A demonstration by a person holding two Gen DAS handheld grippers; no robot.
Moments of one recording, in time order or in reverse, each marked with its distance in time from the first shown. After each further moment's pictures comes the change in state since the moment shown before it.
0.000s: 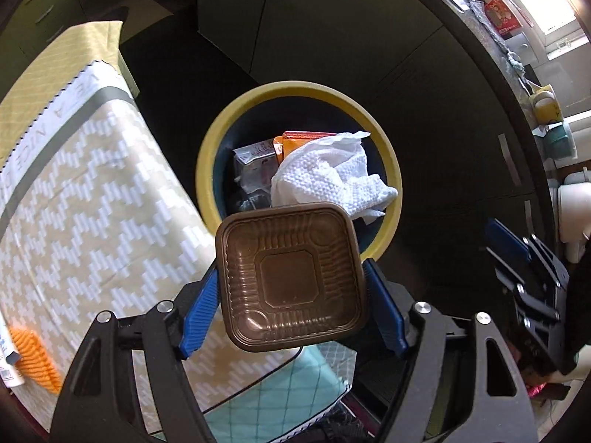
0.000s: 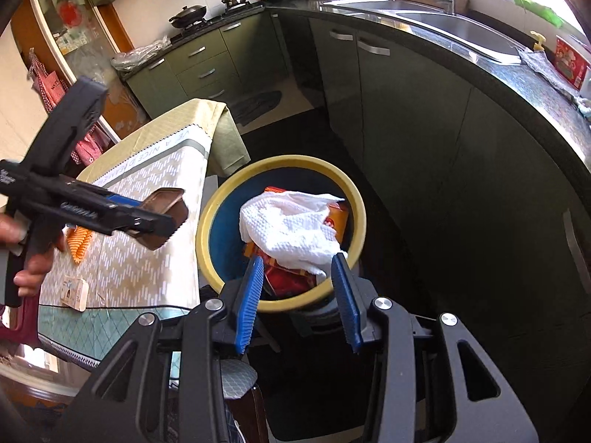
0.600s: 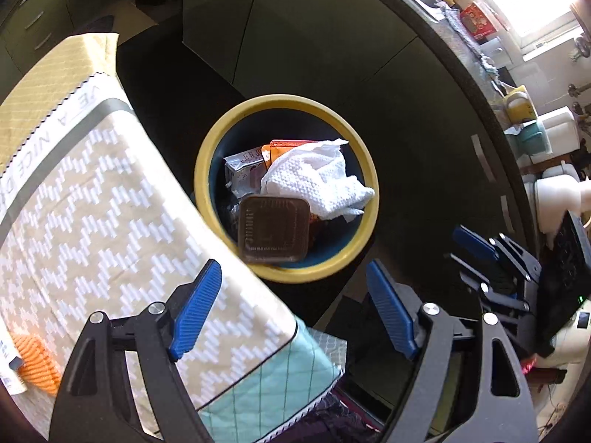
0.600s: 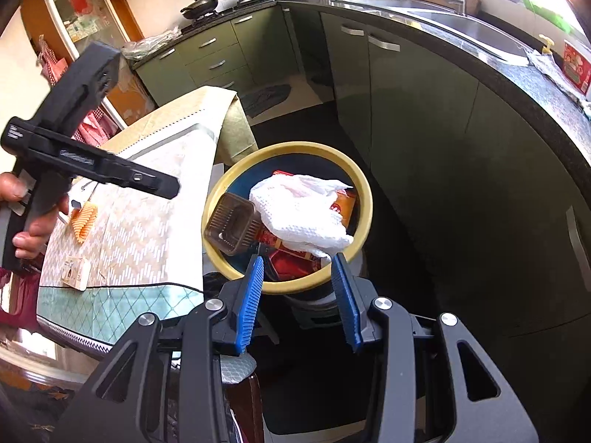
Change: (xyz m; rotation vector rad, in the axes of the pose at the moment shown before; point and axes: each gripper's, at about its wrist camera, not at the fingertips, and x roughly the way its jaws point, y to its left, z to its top) left arm -0.053 0.016 -0.026 0.051 -0.068 -0.076; right arm -0.003 0.024 -0.007 -0.081 0.008 0.013
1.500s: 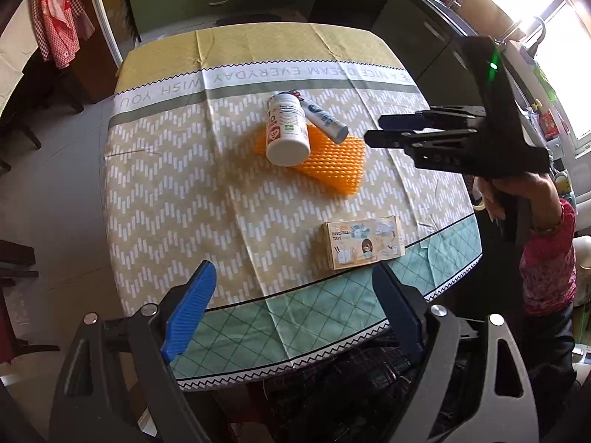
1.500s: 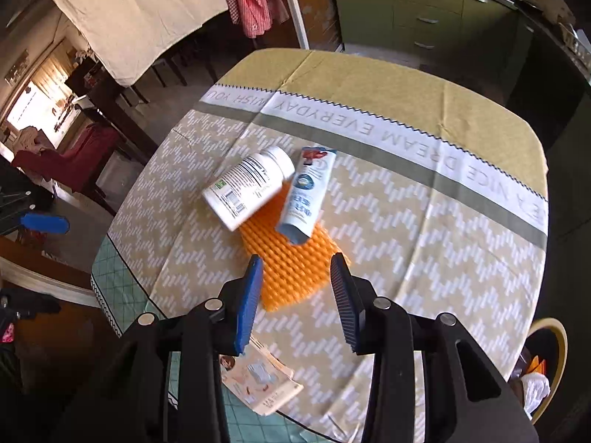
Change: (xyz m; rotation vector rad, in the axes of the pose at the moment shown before) left arm -0.207 0.239 -0.298 -0.399 -0.200 0.229; right arm 0.170 0.438 0.091 -0.581 0.349 0.308
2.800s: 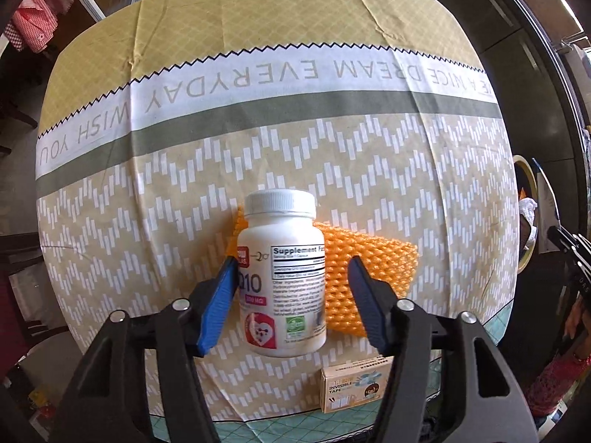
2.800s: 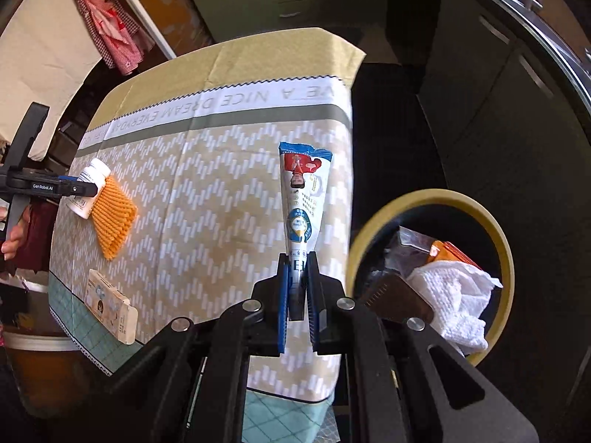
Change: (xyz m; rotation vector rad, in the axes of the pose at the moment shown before) left arm 0.153 -0.018 0.156 -0.059 0.249 0.087; right arm -0.102 -0.214 -0.153 0.439 -0.060 -0.179
